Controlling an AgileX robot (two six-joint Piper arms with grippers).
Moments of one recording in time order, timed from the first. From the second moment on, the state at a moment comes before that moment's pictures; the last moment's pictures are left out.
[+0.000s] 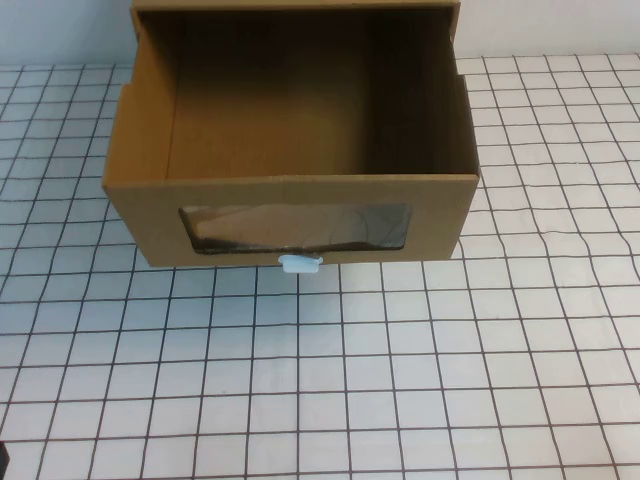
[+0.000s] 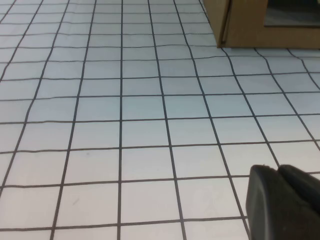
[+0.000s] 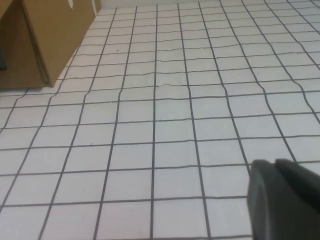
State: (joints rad) right arm 0.00 -0.01 0.02 0.22 0.33 -0.10; left arm -0.13 -0.01 0.03 0.02 0.40 -0.05
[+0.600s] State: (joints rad) right arm 0.00 -0.01 0.02 0.22 0.33 -0.10; left arm -0.13 -0.01 0.03 0.02 0.40 -0.06
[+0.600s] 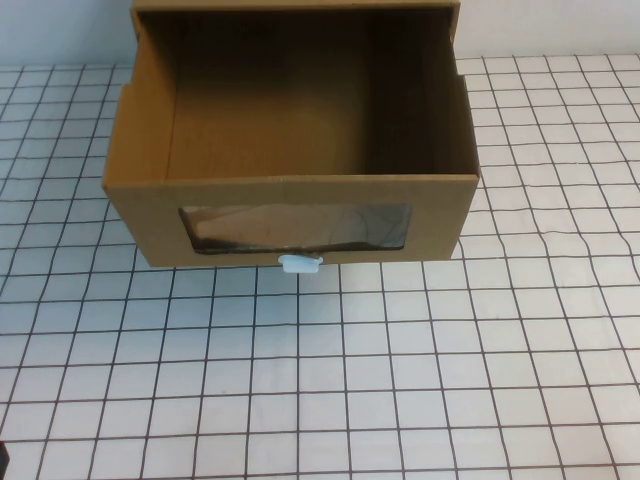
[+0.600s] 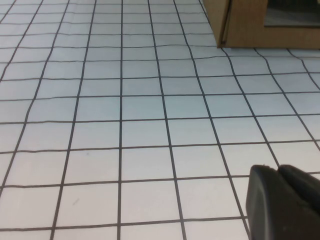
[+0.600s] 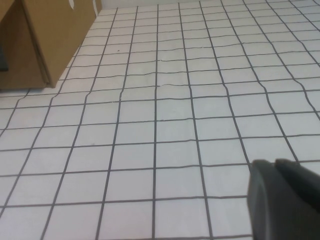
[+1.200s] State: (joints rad) right arm 0.00 -0.01 0.02 0.24 0.27 -0.10; left arm -0.13 -0.01 0.03 0.02 0.36 -0.06
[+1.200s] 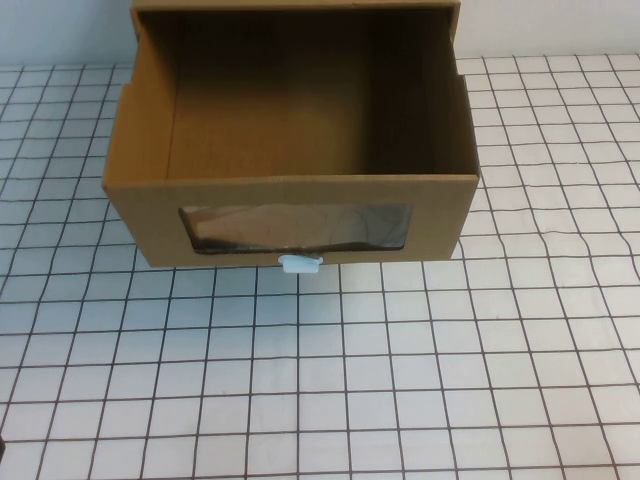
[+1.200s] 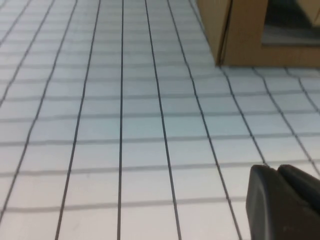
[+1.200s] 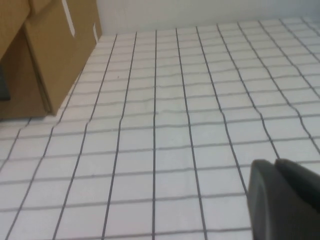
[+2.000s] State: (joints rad) right arm 0.00 -0.01 0.02 0.26 -0.52 -0.10; left arm -0.13 -0.01 0.03 0.02 -0.44 -0.06
